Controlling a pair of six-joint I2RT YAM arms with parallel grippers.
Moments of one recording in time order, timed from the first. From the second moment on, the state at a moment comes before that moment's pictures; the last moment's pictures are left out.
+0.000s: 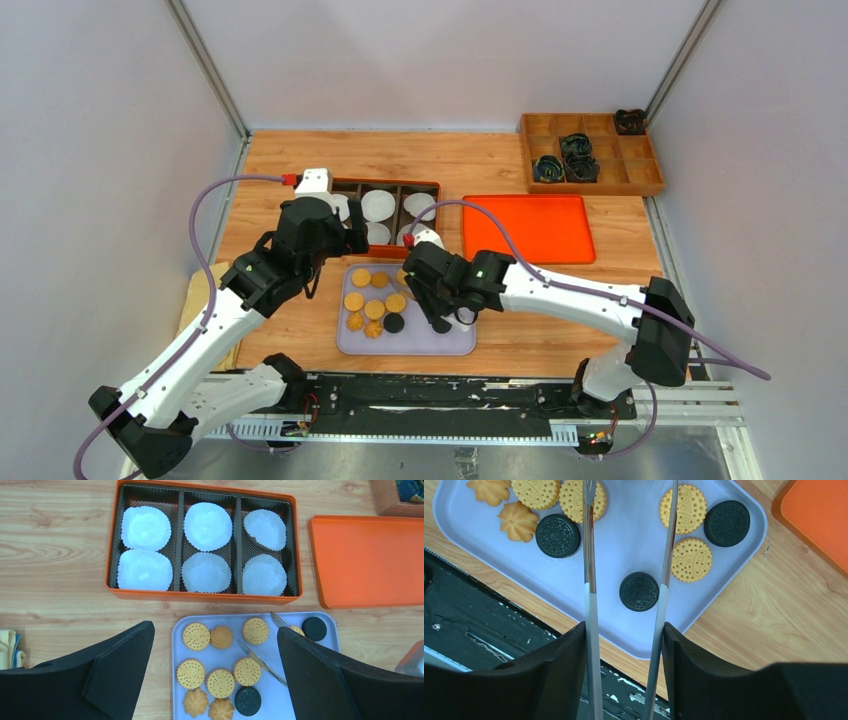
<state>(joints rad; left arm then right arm) -0.63 0.91 1.01 -0.61 -0.44 -0.42 1.16 1.51 1.23 -0.77 0.25 0.46</state>
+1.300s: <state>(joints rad) -0.63 0.91 1.02 -0.61 -0.43 -0.42 1.16 1.46 1.32 -0.79 0.28 0.41</state>
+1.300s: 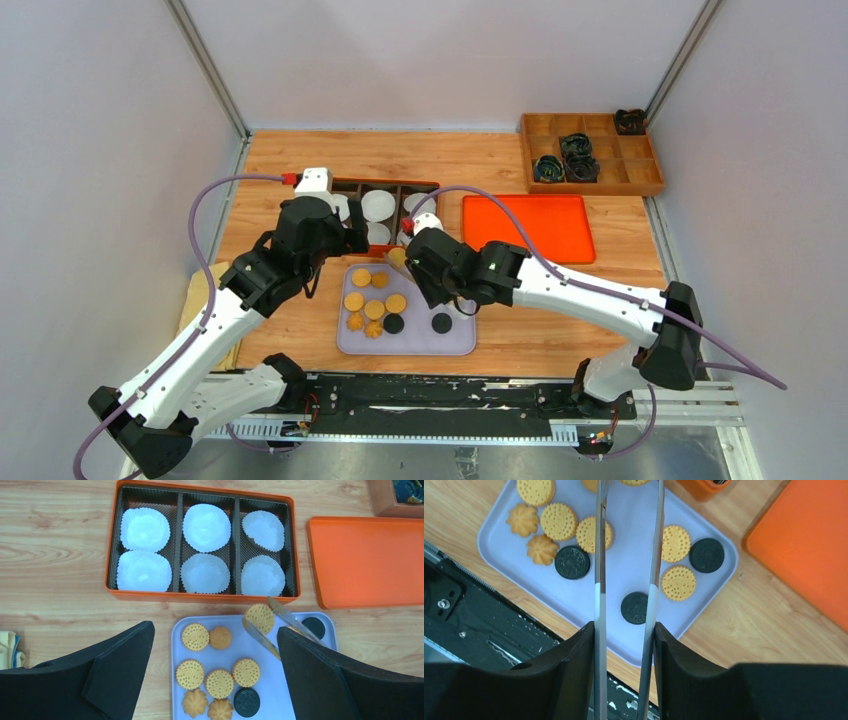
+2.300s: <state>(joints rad) -0.63 0.92 1.05 -0.62 -0.48 -0.37 0.82 1.81 1.61 -0.73 0.32 0.22</state>
